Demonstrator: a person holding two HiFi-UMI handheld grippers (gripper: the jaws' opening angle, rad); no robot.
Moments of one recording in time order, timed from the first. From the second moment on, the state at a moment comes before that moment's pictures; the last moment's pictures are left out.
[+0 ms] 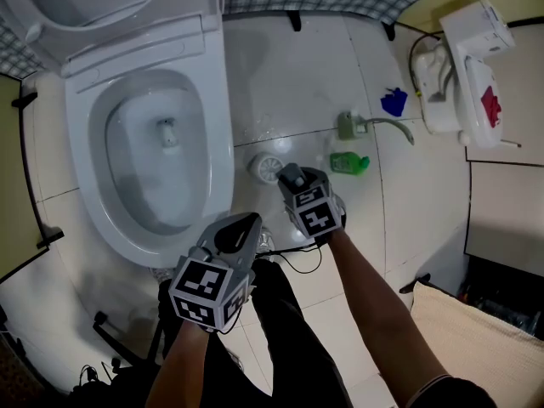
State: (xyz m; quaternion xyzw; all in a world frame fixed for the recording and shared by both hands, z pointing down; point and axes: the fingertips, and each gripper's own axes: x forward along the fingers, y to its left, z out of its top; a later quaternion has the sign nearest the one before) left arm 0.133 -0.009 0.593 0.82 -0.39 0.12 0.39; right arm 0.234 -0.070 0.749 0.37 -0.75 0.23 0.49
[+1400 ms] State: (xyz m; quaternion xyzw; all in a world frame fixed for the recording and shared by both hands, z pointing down) left arm -0.041 -0.049 0.397 0.80 -0.50 0.08 0.32; right arm 0.127 -0.101 0.333 0.40 -0.88 0.10 0.23
